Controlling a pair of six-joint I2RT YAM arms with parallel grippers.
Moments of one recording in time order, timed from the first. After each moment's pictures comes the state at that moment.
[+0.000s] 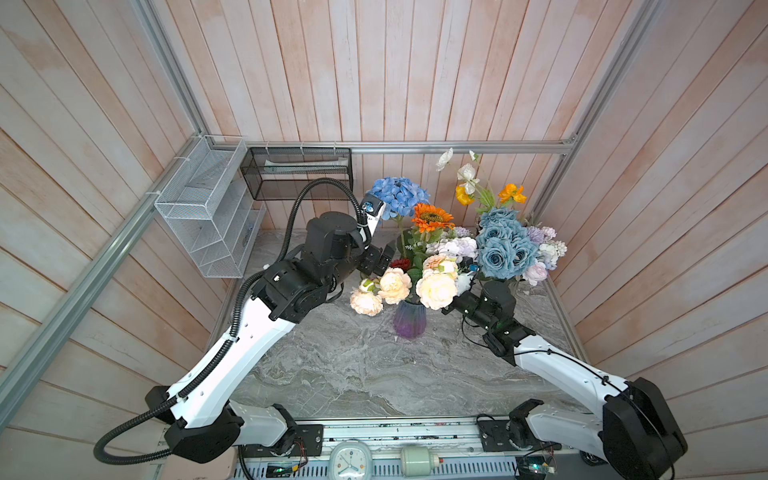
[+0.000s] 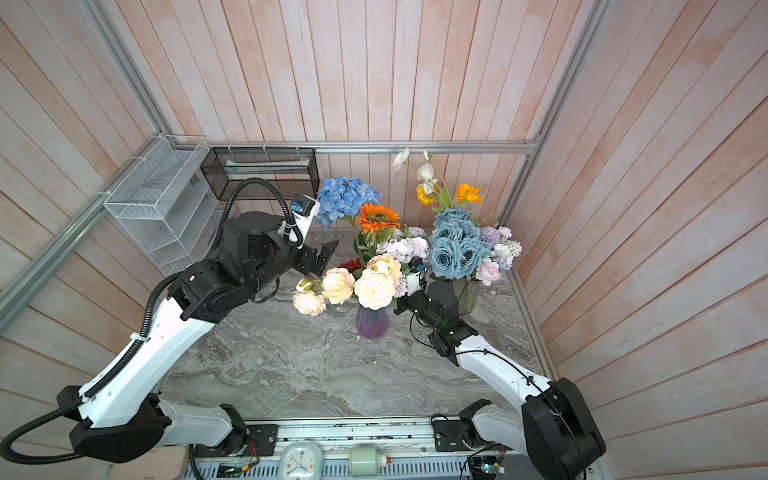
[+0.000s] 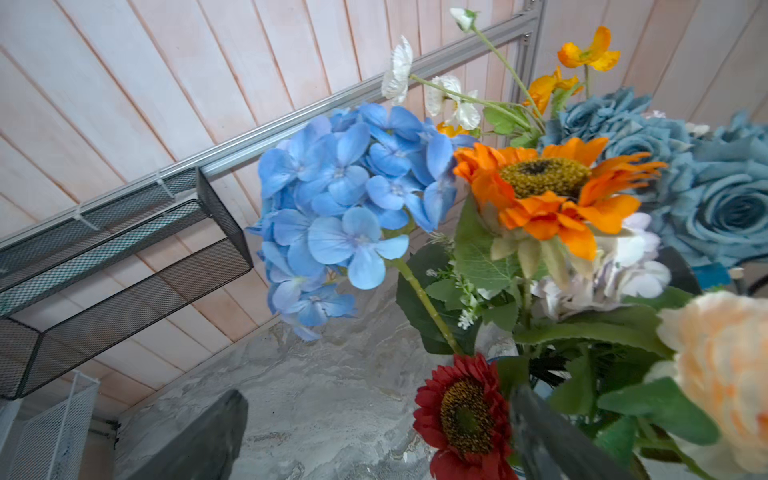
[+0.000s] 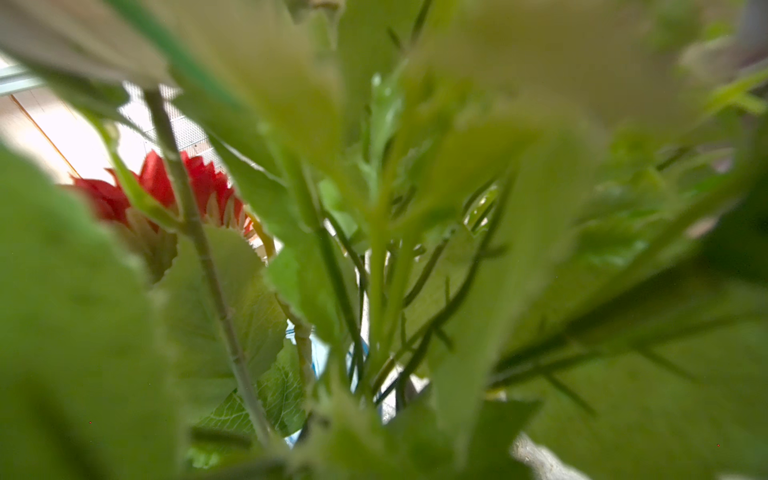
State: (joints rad) left arm -0.74 1.34 1.73 -0.69 -0.29 0.12; right arm 0.51 1.18 0.60 0.46 -0.27 0.23
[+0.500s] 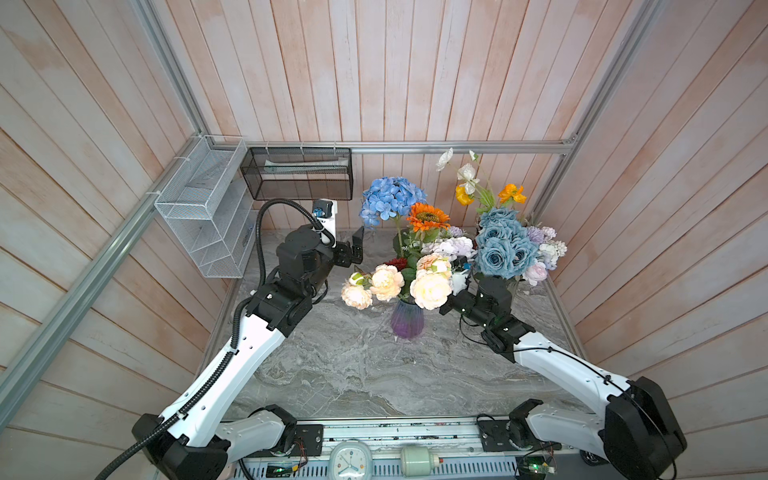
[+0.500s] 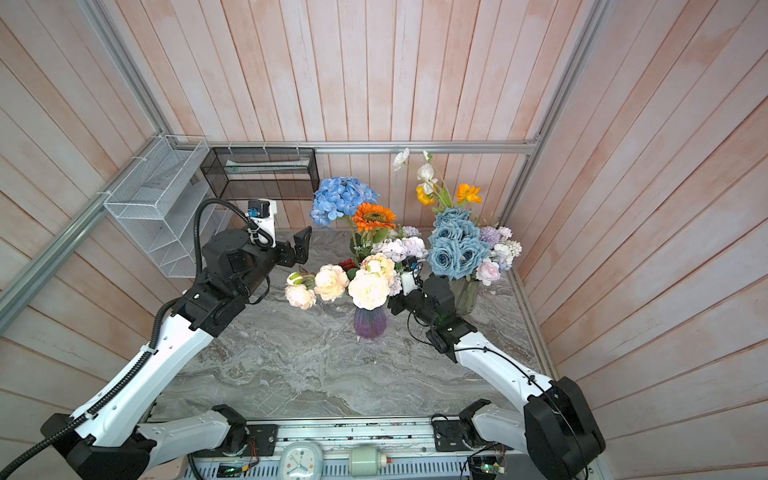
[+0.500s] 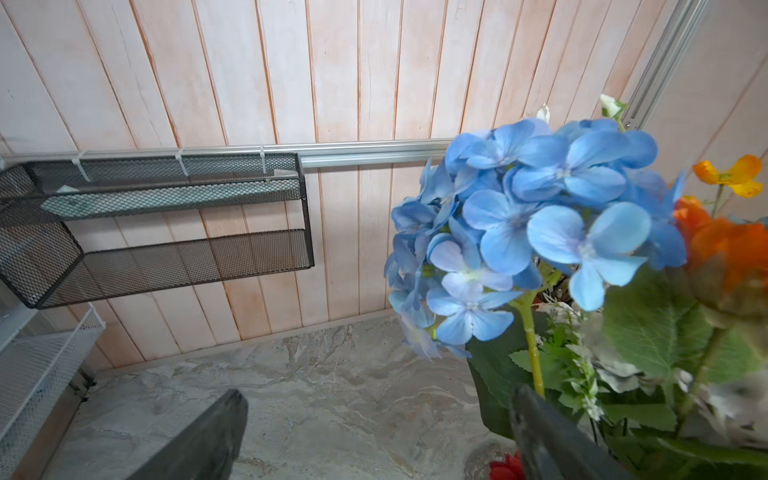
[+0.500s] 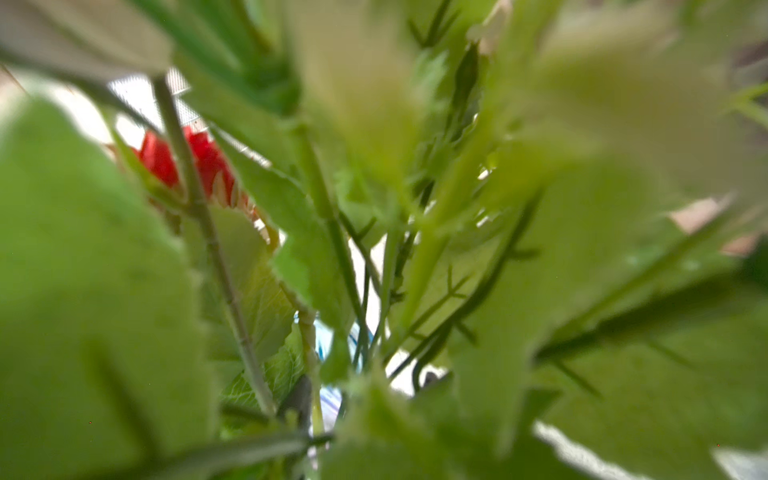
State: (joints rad) left arm -0.51 1.18 1.28 -0.22 -0.19 -0.08; right arm 0.54 1.17 0.65 0.33 -0.27 0.21
